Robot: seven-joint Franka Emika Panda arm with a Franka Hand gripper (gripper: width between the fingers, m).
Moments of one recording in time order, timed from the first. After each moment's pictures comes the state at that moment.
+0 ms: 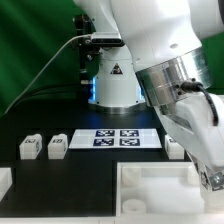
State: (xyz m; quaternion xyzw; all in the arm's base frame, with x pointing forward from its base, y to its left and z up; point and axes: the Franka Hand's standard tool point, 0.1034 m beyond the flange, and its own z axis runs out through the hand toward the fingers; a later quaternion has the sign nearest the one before) arm 0.628 0.104 0.068 -0.74 0.65 0.06 0.18
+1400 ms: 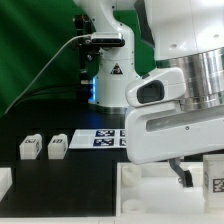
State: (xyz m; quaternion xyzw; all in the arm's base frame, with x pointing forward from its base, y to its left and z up) arm 0.639 0.105 0.071 -0.99 0.01 -0.05 0.10
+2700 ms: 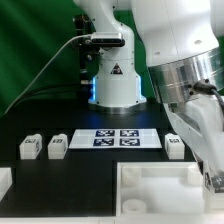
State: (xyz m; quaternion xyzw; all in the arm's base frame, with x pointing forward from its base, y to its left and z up) arm 0.628 0.108 0.068 -0.73 0.67 0.05 0.13
